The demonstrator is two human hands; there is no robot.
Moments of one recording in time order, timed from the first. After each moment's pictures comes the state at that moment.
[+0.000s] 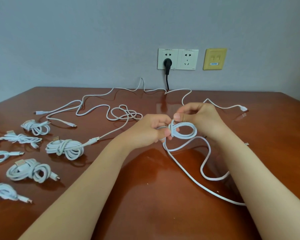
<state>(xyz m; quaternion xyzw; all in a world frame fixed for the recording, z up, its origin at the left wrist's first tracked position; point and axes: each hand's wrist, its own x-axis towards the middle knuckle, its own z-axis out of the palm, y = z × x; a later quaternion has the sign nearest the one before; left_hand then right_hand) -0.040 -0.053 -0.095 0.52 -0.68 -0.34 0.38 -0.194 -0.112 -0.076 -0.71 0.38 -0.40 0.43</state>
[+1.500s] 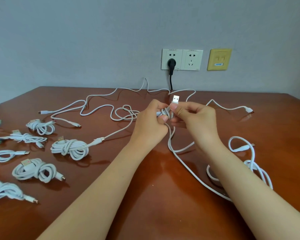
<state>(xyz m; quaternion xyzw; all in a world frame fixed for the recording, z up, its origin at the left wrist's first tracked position) -0.055 -0.057 -0.096 0.63 -0.59 -0.07 0.49 -0.162 -0.086 -0.082 -0.59 0.36 -0.53 0.49</state>
